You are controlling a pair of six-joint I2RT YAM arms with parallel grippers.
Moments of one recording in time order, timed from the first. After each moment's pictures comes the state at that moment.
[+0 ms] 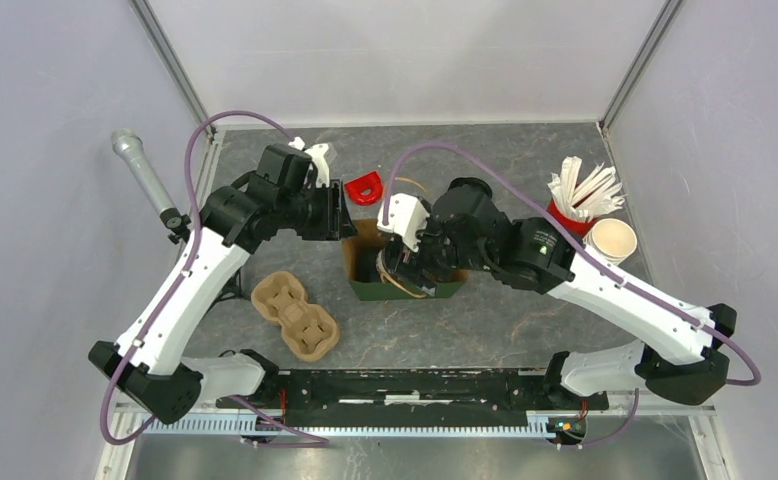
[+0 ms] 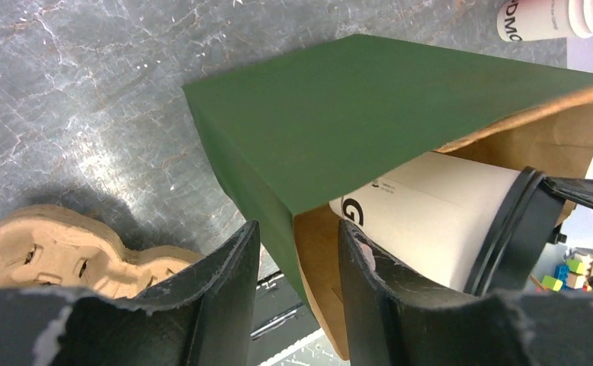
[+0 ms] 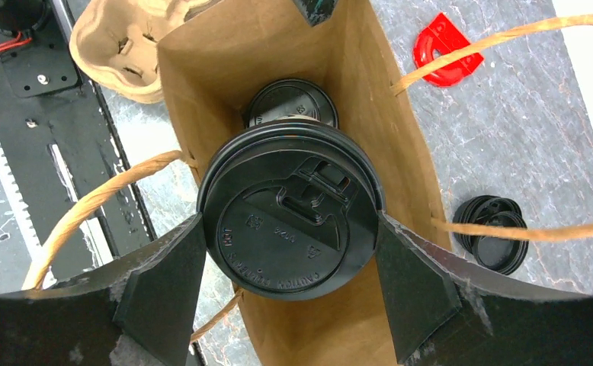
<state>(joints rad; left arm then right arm) -0.53 1.25 1.48 -1.05 0.17 -0.44 1.06 1.29 1.52 -0.84 0.01 -0.25</state>
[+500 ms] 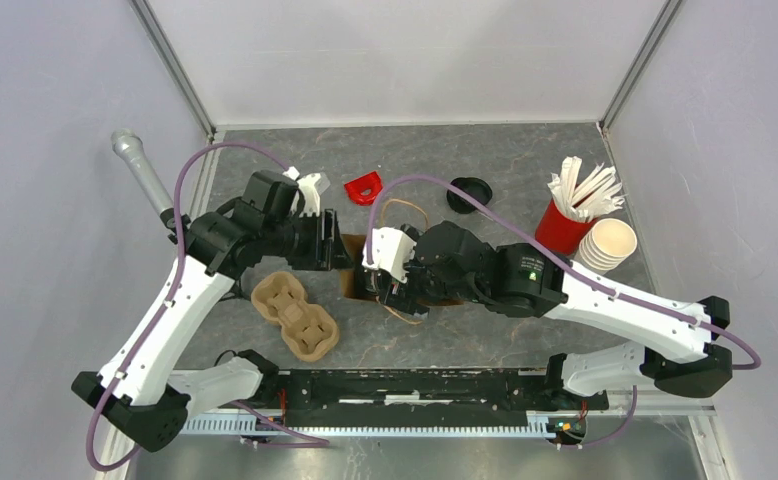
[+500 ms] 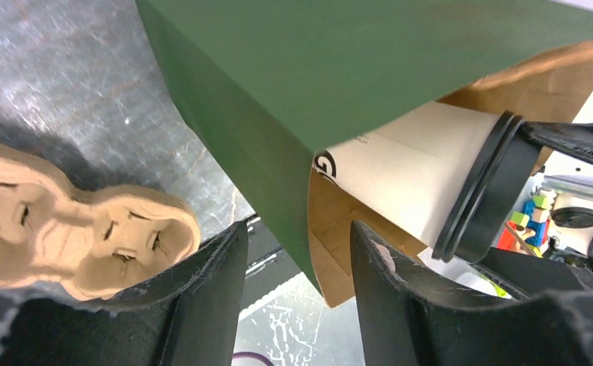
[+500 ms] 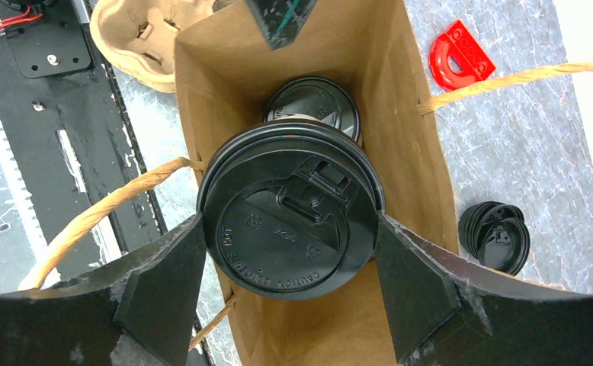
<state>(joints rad) -0.53 1.10 1.37 -1.13 0.29 -0.46 1.25 1.28 1.45 -0.82 0.17 -0.21</state>
